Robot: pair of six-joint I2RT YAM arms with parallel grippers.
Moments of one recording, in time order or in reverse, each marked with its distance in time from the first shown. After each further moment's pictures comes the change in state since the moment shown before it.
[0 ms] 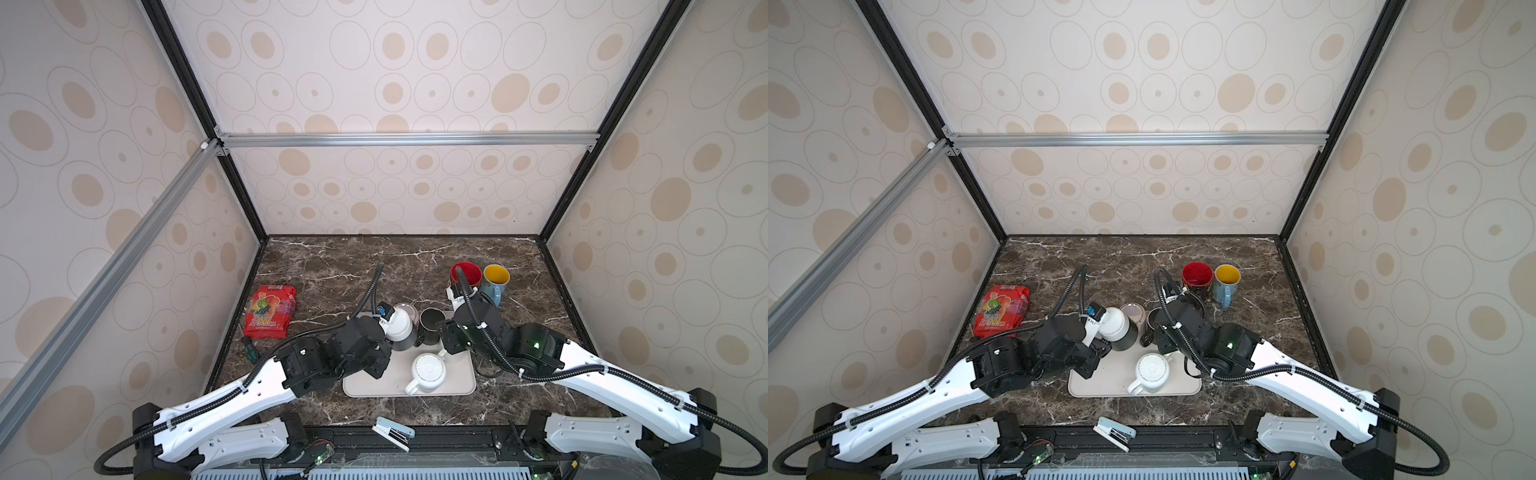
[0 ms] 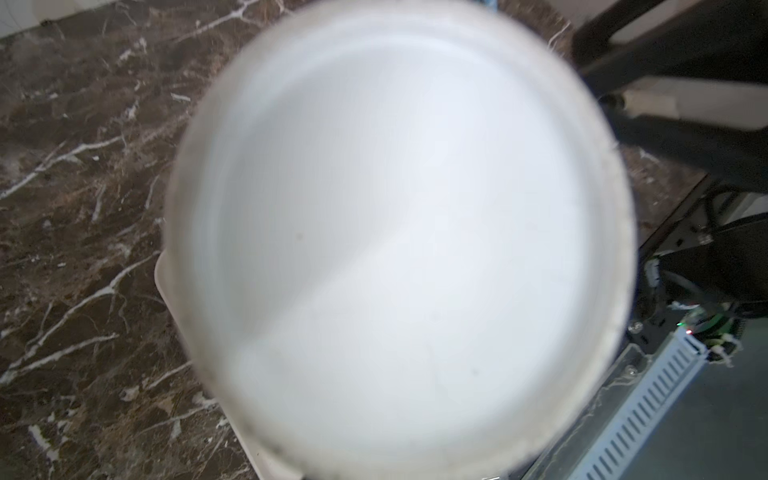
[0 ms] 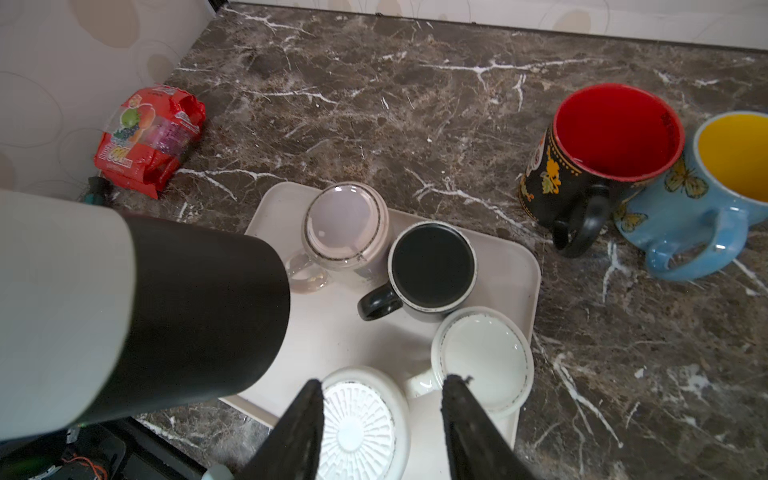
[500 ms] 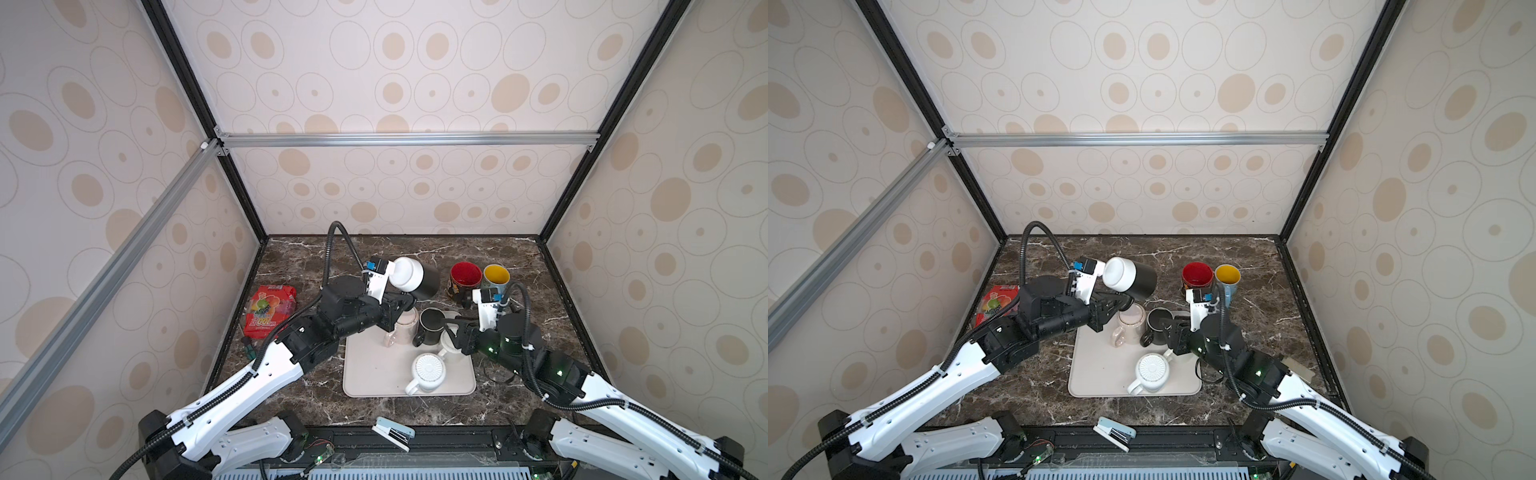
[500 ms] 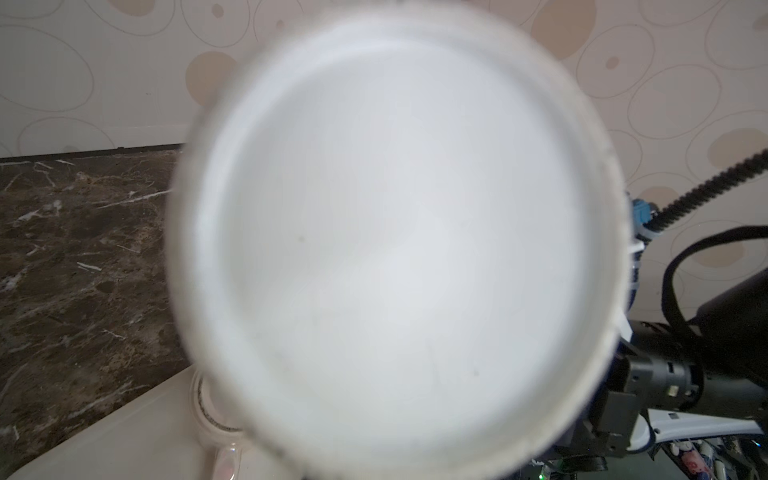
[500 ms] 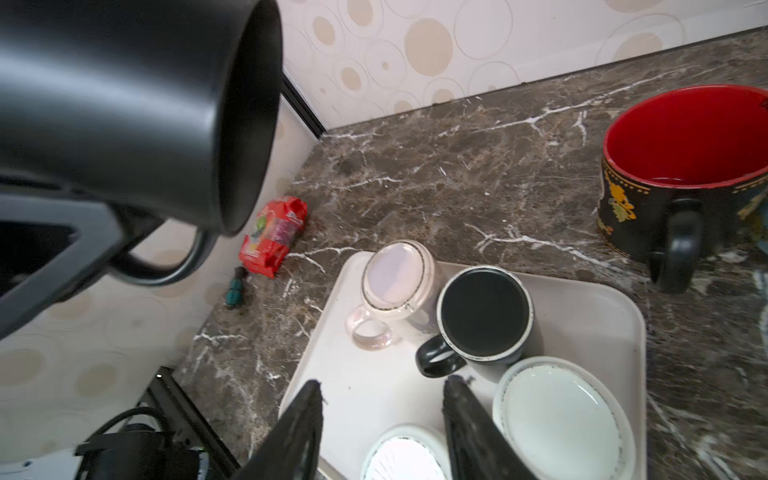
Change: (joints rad) left arm 0.291 0.113 0.032 0.512 0.398 -0.041; right arm -0.183 -0.333 -0.406 0.485 -0.263 0.082
